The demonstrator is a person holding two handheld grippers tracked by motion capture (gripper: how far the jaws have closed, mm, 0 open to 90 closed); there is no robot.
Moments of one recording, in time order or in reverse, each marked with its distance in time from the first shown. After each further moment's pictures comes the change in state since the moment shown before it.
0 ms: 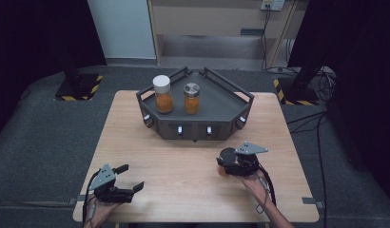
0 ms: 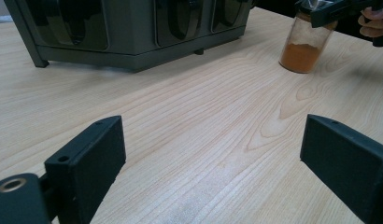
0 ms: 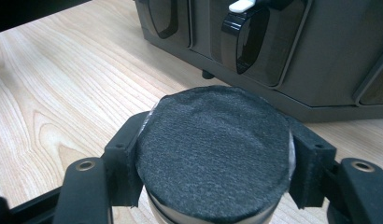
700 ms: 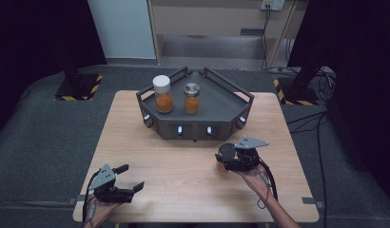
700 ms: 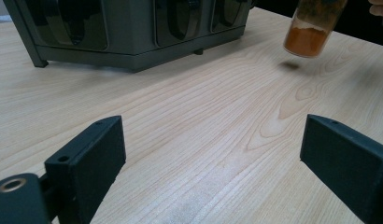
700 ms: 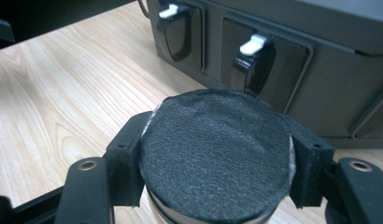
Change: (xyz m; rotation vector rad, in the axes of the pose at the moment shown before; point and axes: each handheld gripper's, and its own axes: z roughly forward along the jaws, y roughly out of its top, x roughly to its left) left arm 0.000 0.000 0.000 0.000 -0.002 0.001; right arm -0.002 0.031 -0.010 -0.001 0.039 -0.029
